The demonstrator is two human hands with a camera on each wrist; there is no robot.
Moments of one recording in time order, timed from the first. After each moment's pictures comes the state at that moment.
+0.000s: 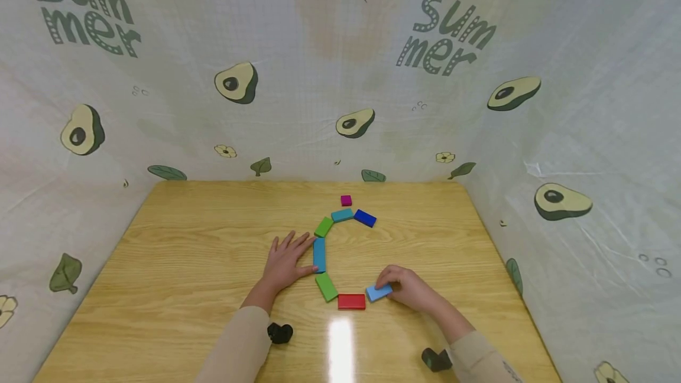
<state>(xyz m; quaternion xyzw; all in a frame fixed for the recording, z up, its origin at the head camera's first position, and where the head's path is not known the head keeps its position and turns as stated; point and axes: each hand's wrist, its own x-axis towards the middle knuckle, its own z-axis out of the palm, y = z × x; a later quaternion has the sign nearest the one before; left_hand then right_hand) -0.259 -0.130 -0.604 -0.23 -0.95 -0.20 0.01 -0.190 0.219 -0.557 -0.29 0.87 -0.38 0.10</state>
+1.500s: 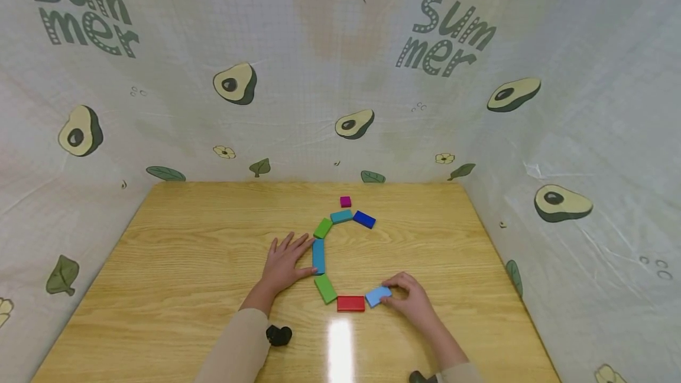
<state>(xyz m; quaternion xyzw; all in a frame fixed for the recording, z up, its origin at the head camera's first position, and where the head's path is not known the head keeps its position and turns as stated) -0.258 -0.130 -0.602 -0.23 -0.95 -0.20 0.00 -0.162 0.213 -0.591 -0.04 0.87 -0.49 0.00</state>
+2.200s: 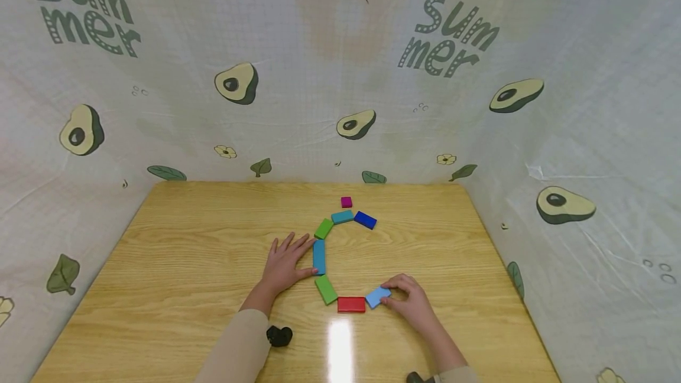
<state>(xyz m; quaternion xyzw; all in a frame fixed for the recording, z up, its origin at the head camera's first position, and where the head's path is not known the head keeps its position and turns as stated) -0.258 -0.129 -0.601 -0.23 -0.95 -0.20 0.01 -0.161 0.210 -0.592 -0.04 0.87 -0.49 0.00</state>
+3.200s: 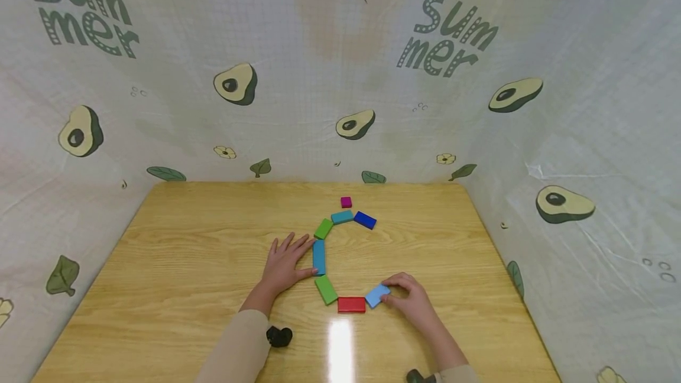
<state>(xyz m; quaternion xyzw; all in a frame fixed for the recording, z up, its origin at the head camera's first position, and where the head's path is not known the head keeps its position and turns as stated) -0.260 -0.130 -0.607 -0.23 -0.95 -0.19 0.02 -0.165 0.211 -0.592 -0.03 0.87 -0.50 -0.01</state>
